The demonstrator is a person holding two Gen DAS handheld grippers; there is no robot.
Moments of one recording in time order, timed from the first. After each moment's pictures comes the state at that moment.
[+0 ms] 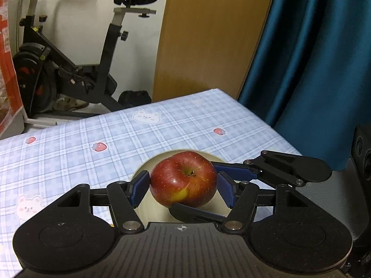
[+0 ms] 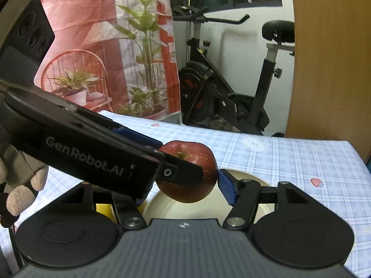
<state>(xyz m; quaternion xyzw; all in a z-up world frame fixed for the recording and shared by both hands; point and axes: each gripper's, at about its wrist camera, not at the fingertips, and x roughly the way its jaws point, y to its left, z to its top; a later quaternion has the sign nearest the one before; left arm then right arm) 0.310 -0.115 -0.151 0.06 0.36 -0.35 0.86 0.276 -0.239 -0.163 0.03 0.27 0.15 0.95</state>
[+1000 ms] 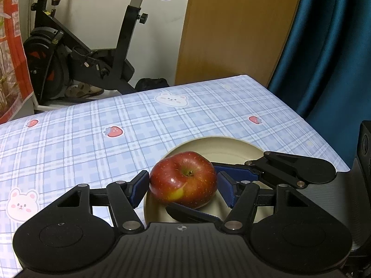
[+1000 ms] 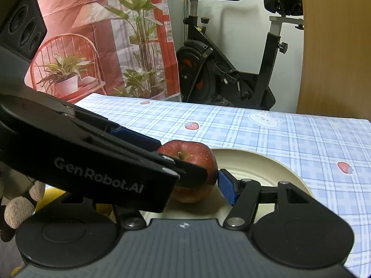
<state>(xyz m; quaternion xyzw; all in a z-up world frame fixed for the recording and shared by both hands) 0.345 -0.121 -0.193 0.06 0.38 -0.30 0.87 0.328 -0.230 -0.215 0.04 0.30 0.16 0.94</state>
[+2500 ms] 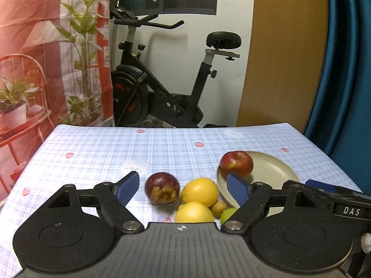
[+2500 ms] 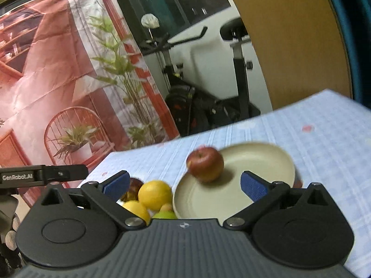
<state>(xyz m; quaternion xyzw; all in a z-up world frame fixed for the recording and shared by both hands) 0.194 -0.013 -0.119 0.03 0.27 -0.13 0.95 0.191 -0.250 -0.170 0.22 0.22 0.12 0.94</state>
